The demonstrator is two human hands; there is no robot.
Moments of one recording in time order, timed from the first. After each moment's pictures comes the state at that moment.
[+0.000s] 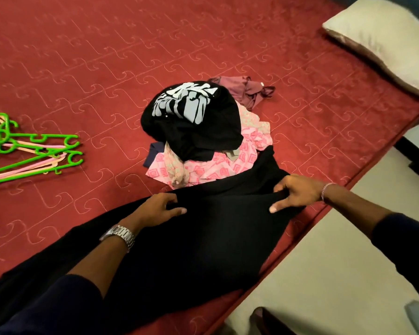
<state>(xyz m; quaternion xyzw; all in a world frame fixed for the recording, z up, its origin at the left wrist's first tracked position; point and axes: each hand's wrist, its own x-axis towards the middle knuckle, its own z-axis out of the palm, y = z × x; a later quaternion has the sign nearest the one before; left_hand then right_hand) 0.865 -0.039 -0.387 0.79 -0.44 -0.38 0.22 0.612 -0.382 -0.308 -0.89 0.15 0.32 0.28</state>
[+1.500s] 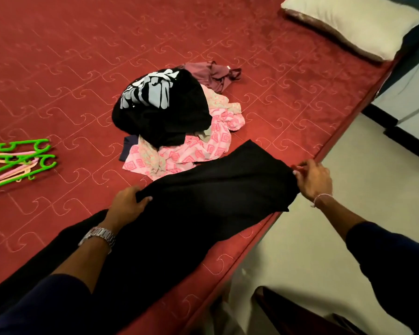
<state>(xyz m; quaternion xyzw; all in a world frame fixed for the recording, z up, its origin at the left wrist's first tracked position) 0.853 -0.019 -0.390 0.88 -0.36 -0.26 0.16 0.481 -0.367 -0.371 -0.80 0.58 0.00 0.15</state>
